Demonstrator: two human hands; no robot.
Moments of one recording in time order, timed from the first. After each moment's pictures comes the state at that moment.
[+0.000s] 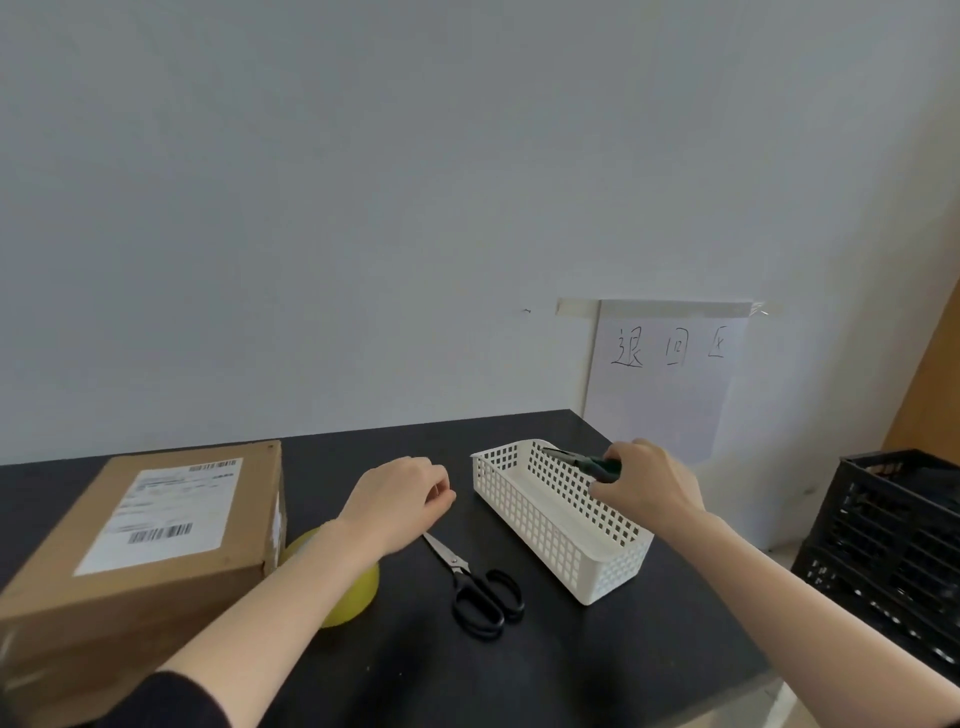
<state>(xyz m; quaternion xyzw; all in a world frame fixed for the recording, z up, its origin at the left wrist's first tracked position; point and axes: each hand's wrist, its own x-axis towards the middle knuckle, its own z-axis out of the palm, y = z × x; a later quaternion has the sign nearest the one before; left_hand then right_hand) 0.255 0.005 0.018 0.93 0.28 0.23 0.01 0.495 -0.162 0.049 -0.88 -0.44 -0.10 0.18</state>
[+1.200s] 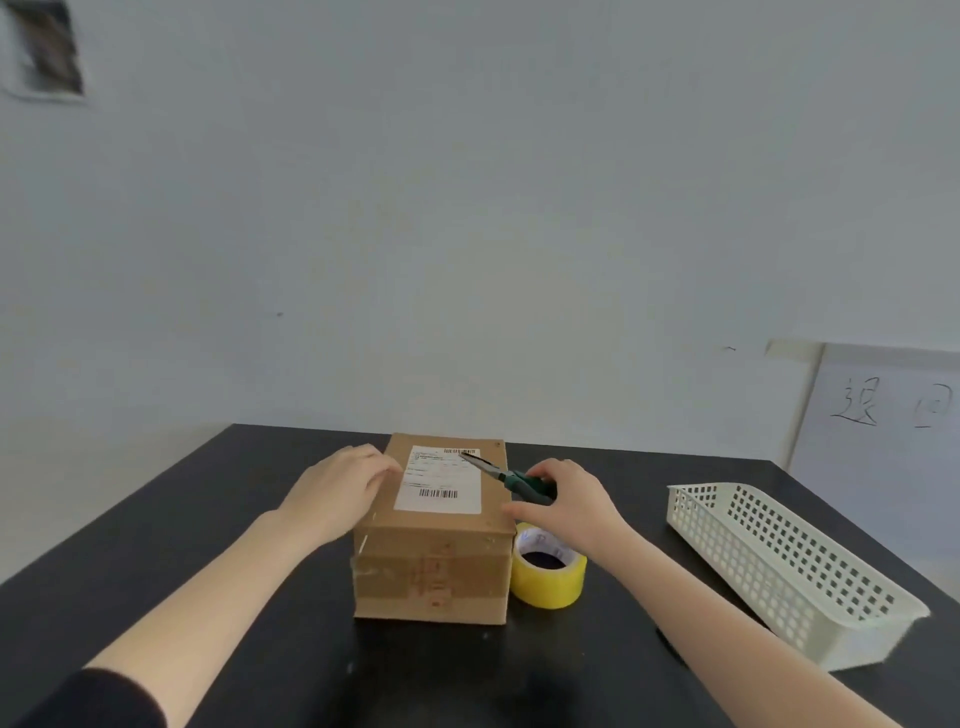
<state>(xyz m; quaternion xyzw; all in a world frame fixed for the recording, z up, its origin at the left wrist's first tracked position) -0.034 0.044 0.038 0.85 0.47 0.22 -0.02 0.242 -0.039 0.040 -0.69 -0.65 0.09 0.31</state>
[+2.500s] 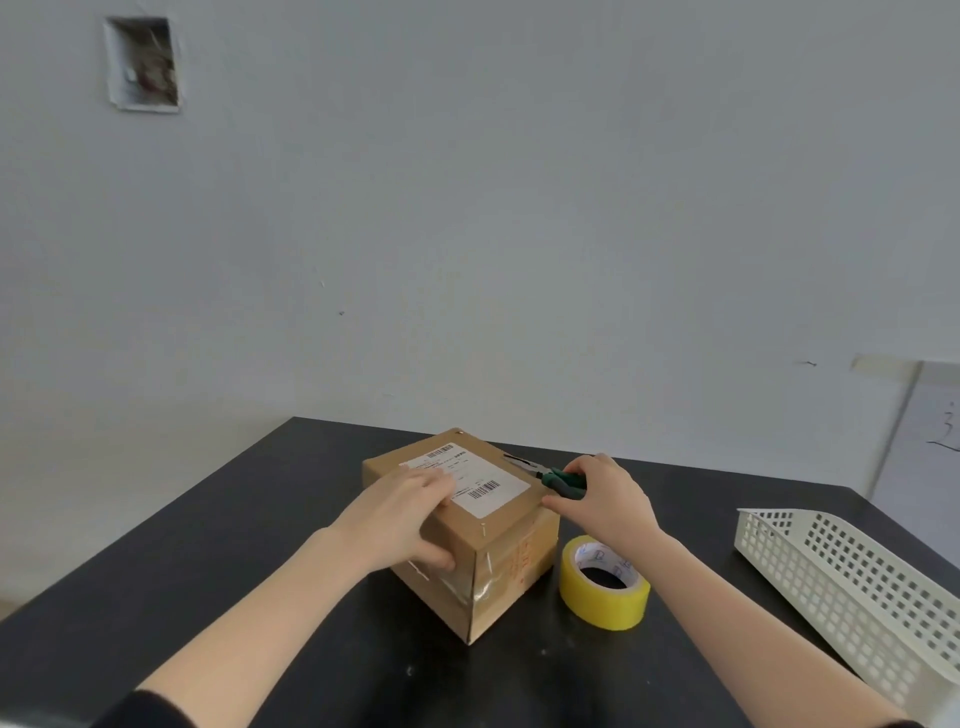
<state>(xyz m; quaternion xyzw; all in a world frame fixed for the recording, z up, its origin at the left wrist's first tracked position) -0.047 0.023 0.036 0.89 0.43 0.14 -0.02 0.221 0.007 0.035 -0.70 -0.66 0.00 0.27</state>
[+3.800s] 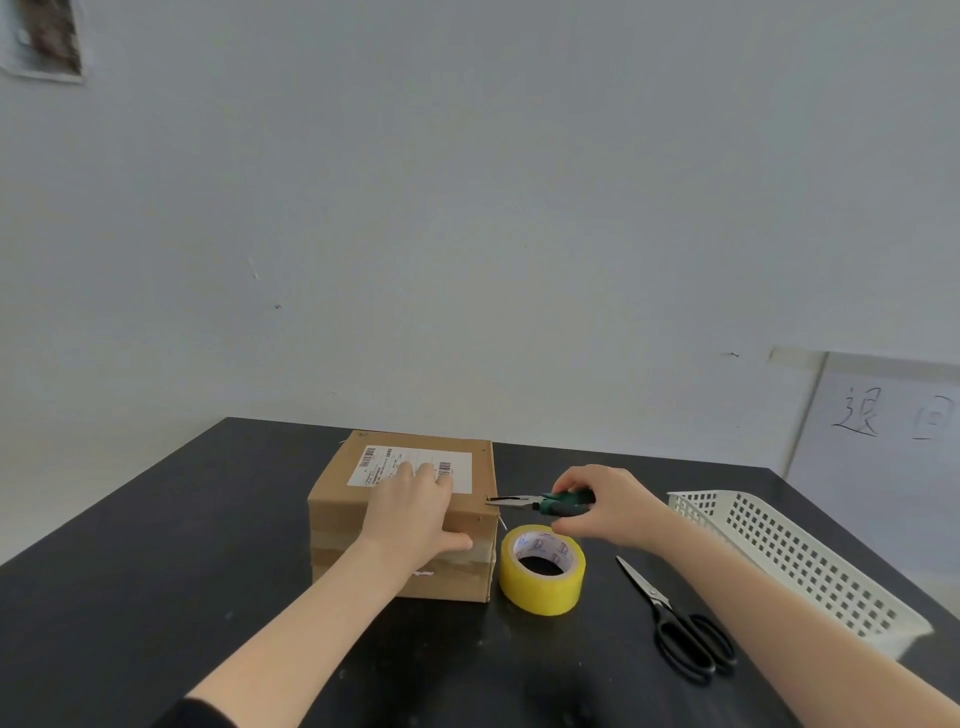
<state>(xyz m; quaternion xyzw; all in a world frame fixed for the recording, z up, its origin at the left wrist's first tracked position) 0.046 0.010 0.032 0.83 0.51 0.13 -0.17 0.292 -0.039 0.057 -0.66 -0.72 0.10 0.19</state>
